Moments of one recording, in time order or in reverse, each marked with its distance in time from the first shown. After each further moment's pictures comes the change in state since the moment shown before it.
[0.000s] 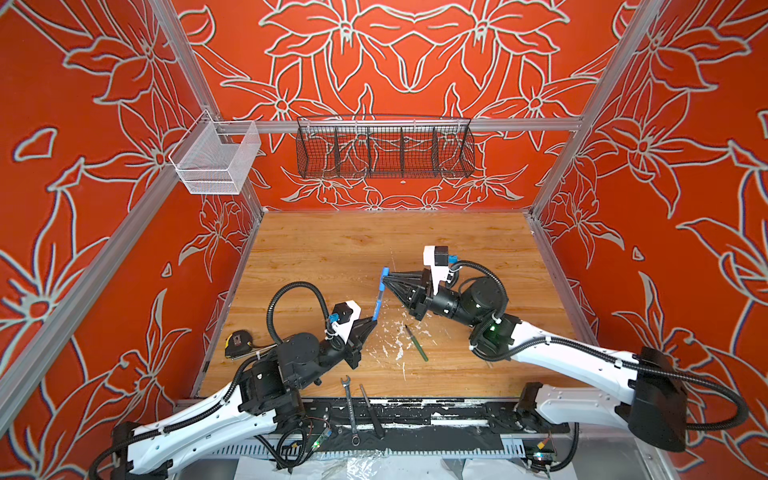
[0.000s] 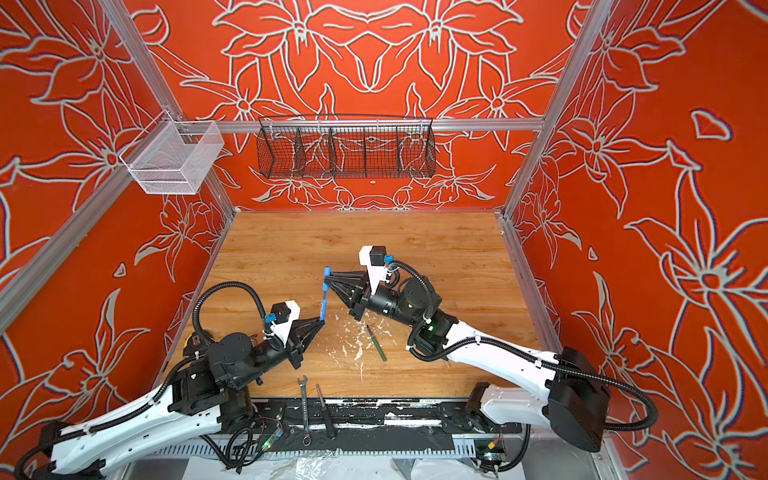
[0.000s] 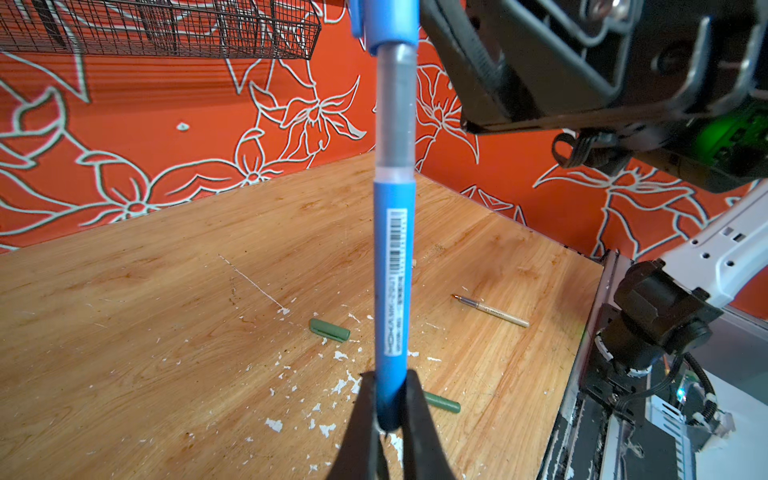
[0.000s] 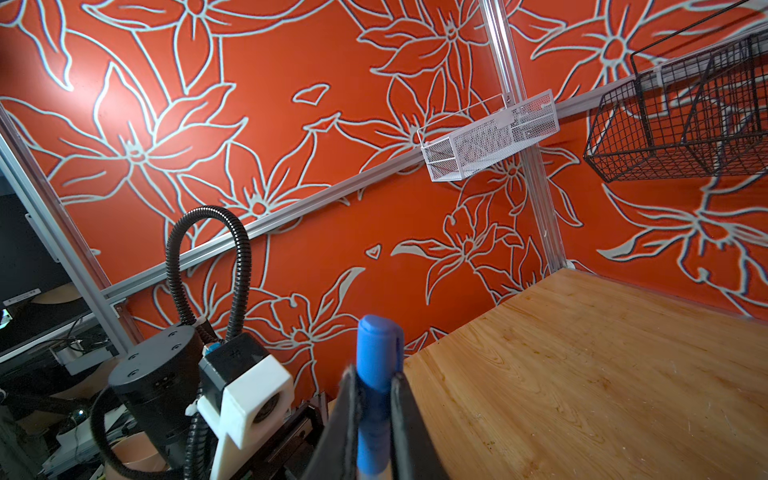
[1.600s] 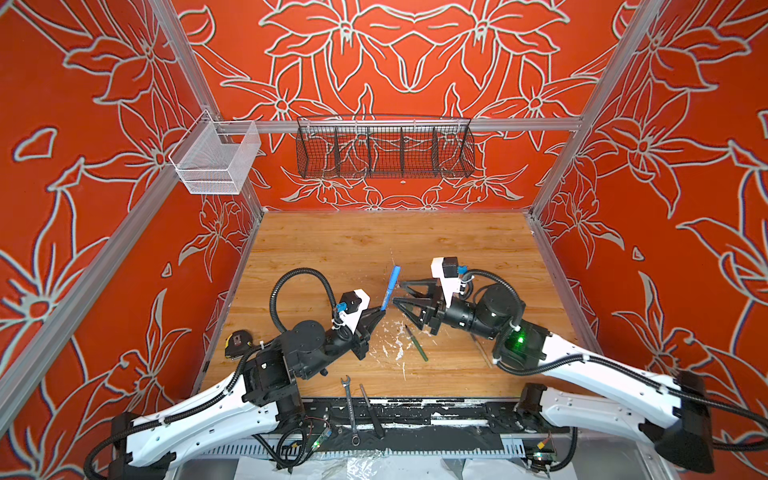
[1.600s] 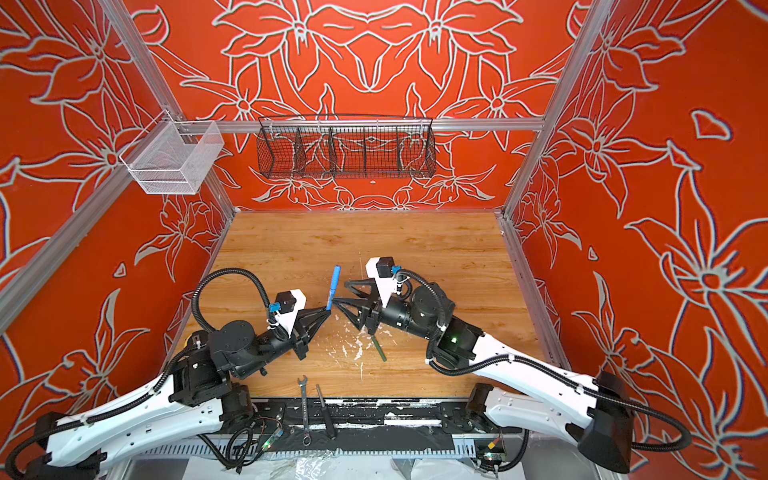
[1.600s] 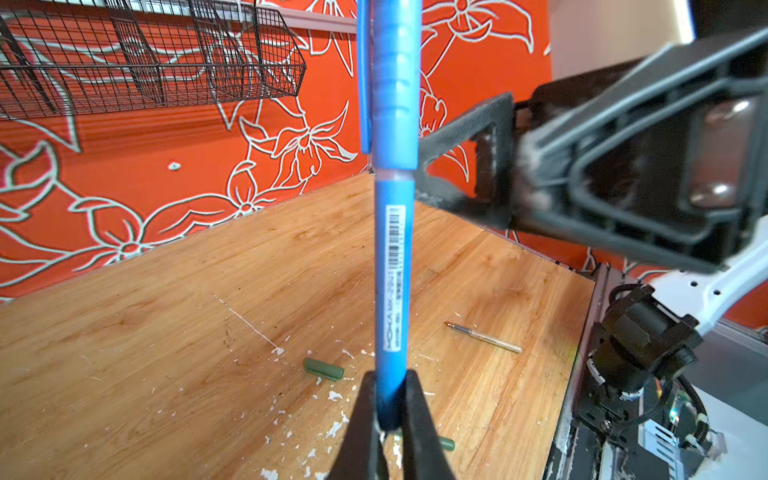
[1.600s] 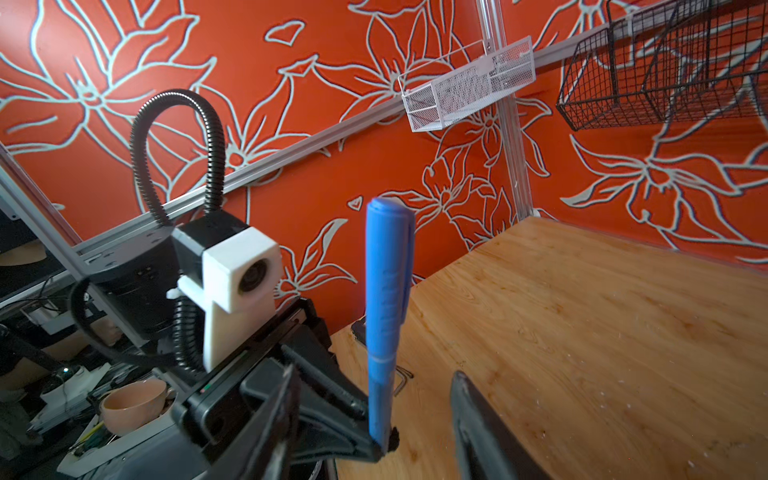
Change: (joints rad) left arm 0.000 0.149 0.144 0.020 0.009 0.044; right arm 0.039 -0.232 -0.013 -0.394 0.062 -0.075
